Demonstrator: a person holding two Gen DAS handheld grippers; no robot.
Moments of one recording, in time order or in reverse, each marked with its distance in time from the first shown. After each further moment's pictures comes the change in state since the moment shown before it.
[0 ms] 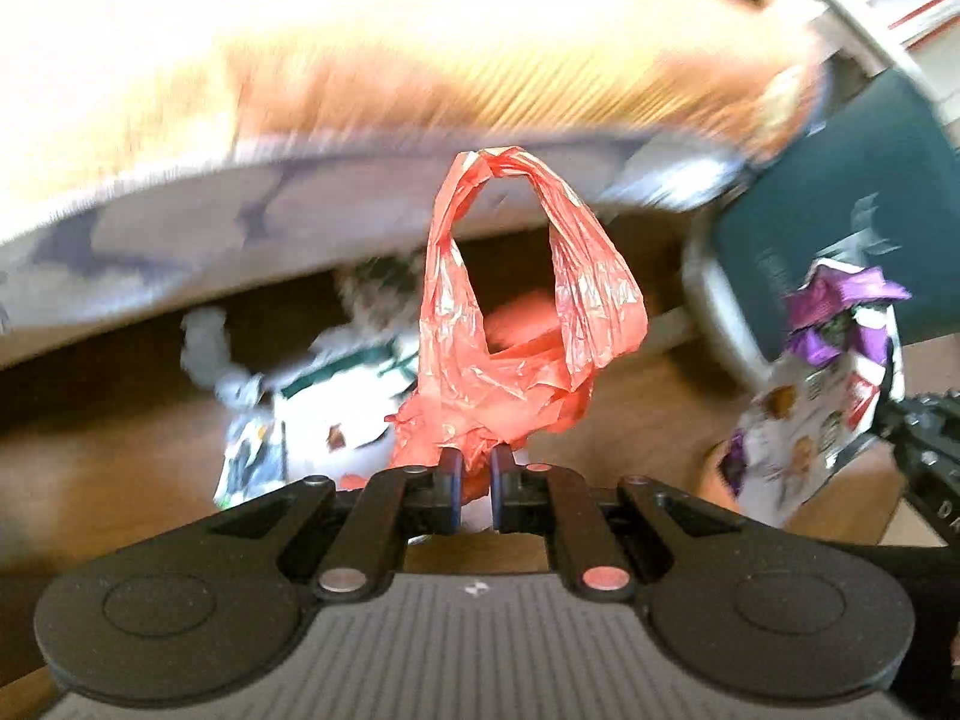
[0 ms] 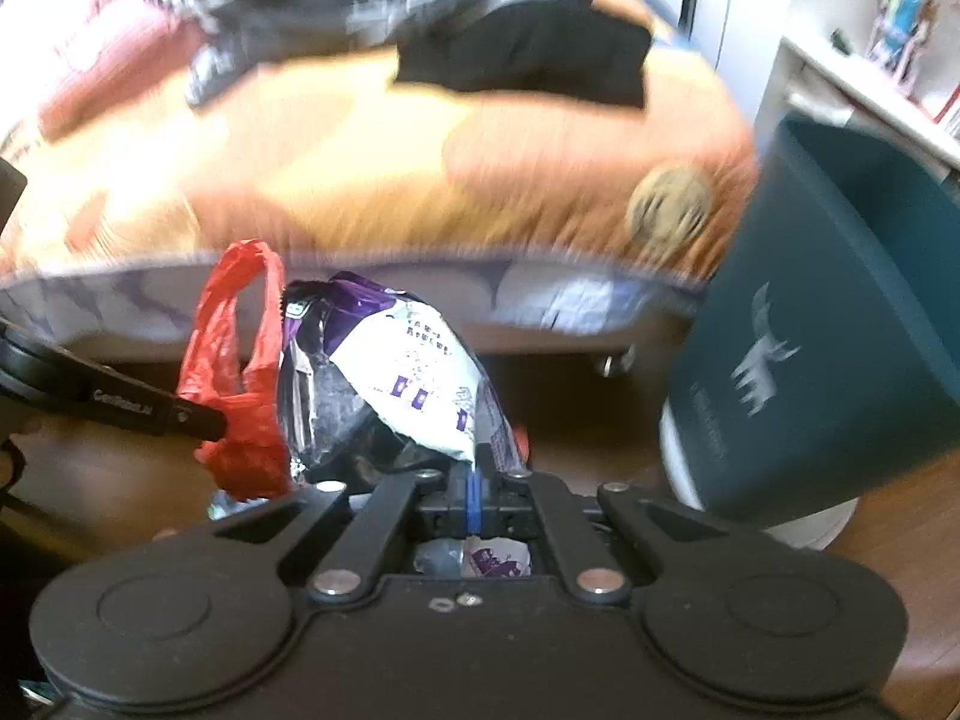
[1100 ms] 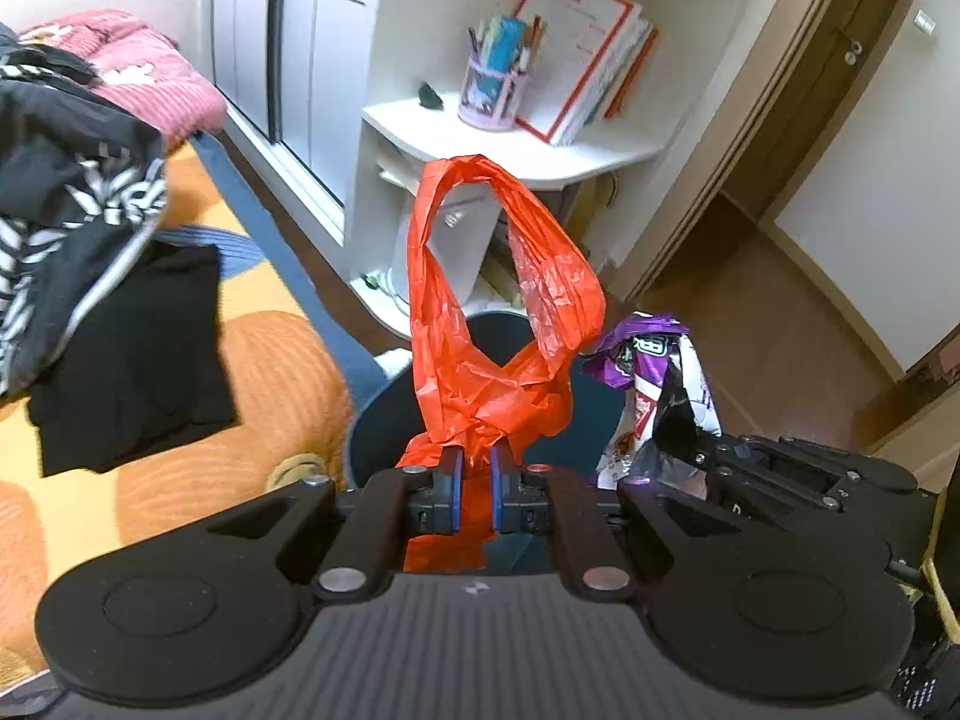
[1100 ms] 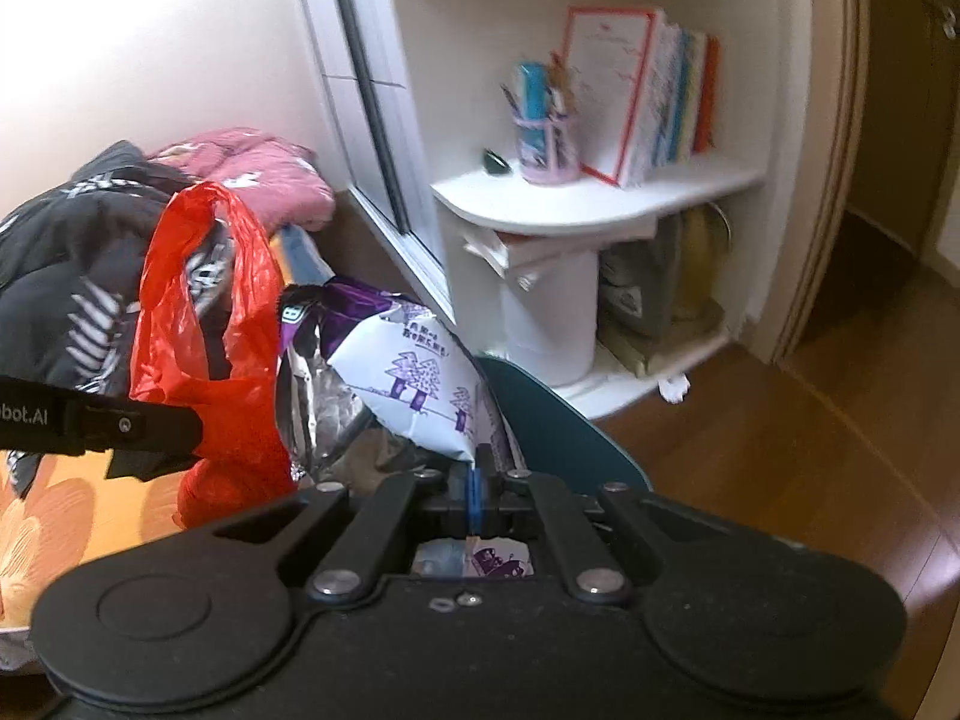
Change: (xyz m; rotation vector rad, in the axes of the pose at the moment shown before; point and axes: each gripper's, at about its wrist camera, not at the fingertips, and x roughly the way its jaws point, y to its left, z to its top) left arm -0.105 -0.346 0.148 0.403 -0.258 -0.169; right arm -0.110 -0.261 0.063 0.424 -0.285 -0.226
